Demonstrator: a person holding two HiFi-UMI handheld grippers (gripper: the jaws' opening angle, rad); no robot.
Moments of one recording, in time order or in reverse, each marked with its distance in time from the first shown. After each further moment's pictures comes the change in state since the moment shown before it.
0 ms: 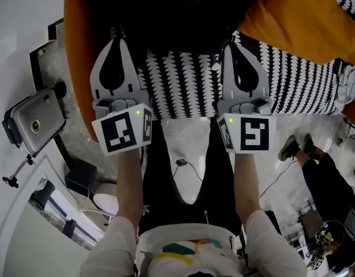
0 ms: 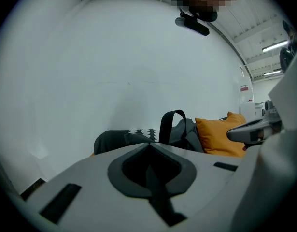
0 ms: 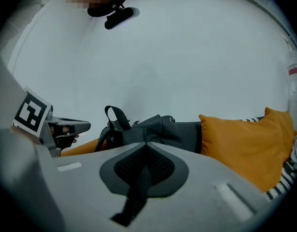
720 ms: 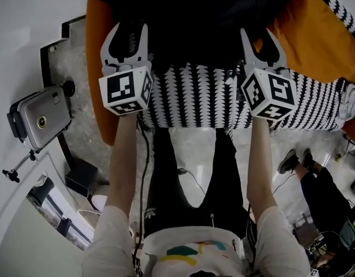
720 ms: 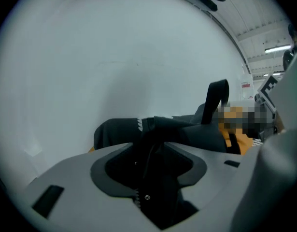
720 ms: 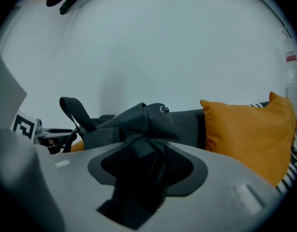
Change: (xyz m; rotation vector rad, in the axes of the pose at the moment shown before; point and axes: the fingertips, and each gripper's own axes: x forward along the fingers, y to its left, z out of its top) left arm 0.080 0.088 -0.045 -0.029 0.089 -0.025; right arm 0.112 -0.032 -0.001 0.112 0.119 -0.049
